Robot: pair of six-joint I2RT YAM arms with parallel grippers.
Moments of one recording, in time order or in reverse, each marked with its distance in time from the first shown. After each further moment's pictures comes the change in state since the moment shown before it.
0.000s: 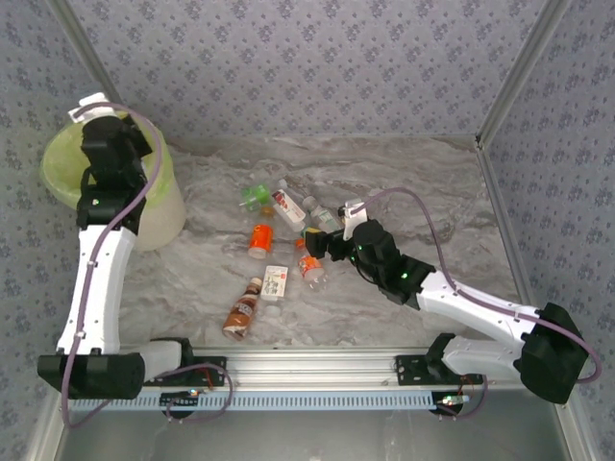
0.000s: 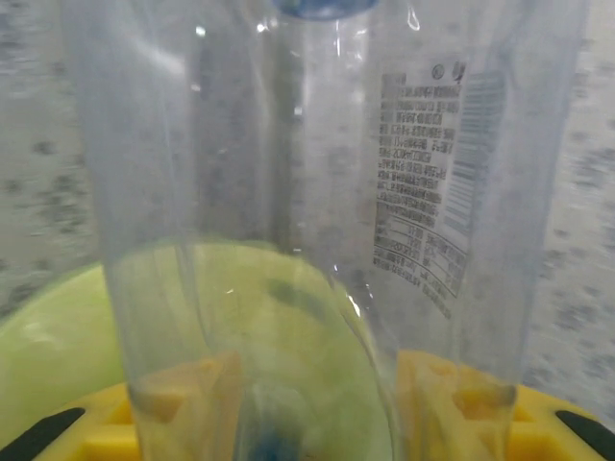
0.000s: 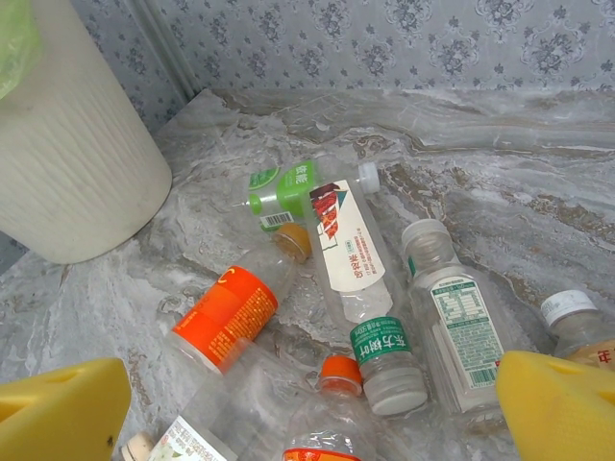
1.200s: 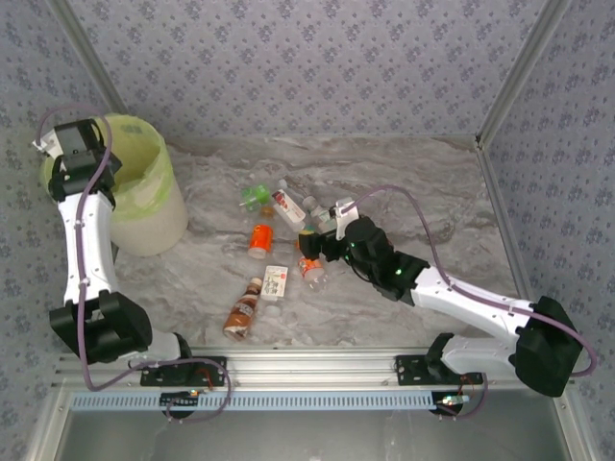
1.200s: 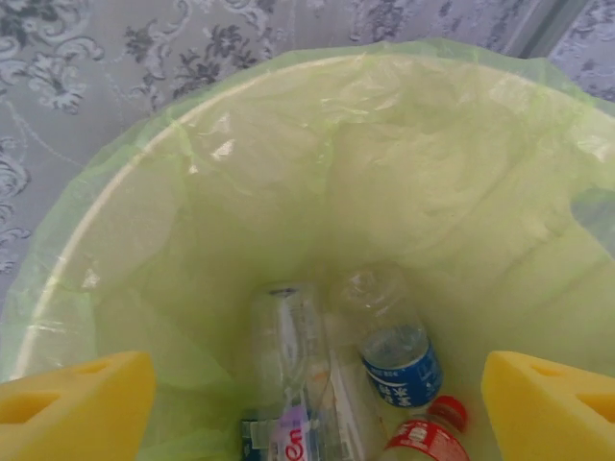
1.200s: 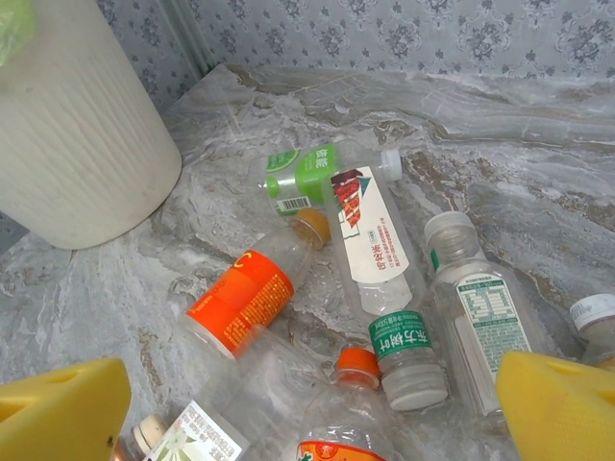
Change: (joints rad) left arm 0.300 0.213 0.111 -0.381 0.146 -0.270; right arm 0.019 0.049 0.052 -0.048 -0.025 -0.023
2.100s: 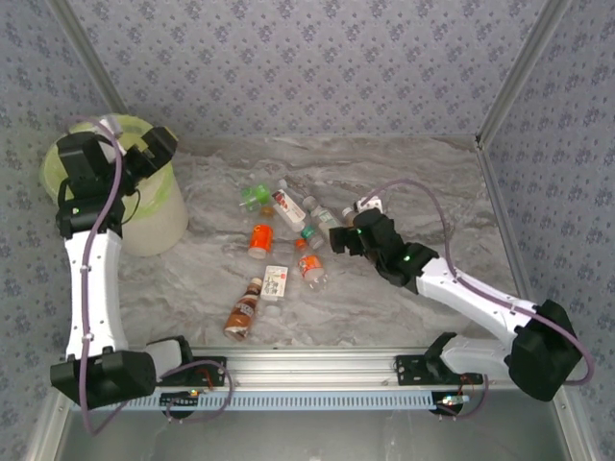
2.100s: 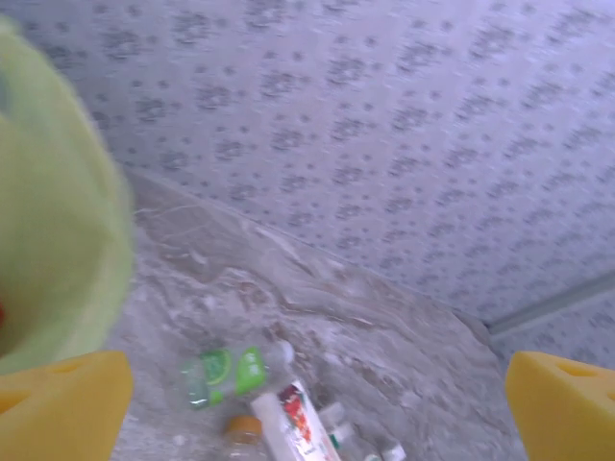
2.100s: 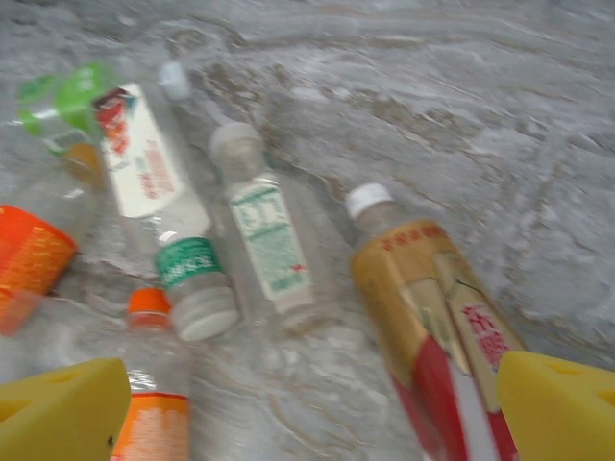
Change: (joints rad) left arm -0.148 -0.281 -0.187 0.228 0.819 -0.105; right arm -0.229 0.005 0.049 -0.390 0.100 0.028
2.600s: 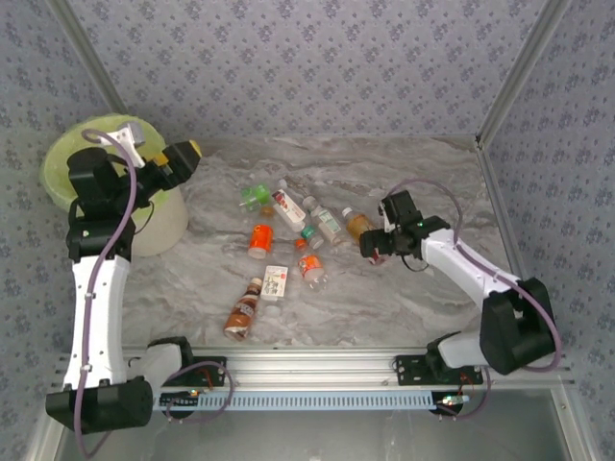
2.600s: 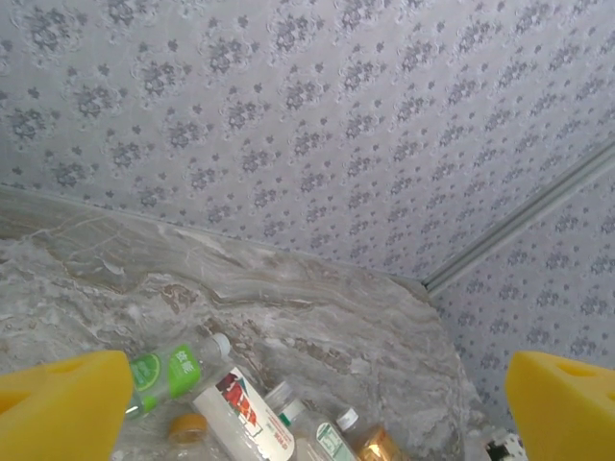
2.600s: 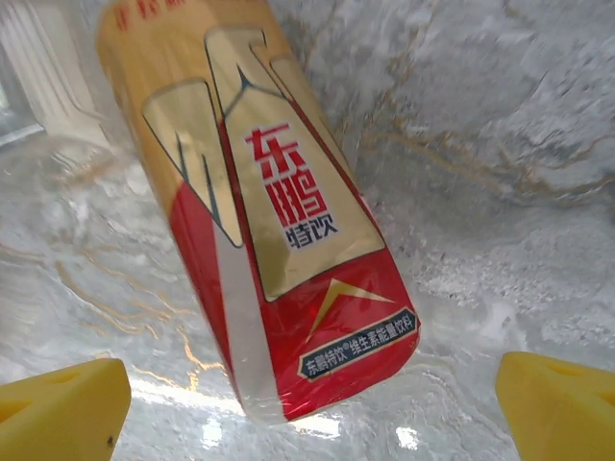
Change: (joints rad) left arm -0.061 -0.126 -0.142 0.114 0.121 0.039; right arm -0.311 0.245 0.126 -0.324 -0.321 -0.221
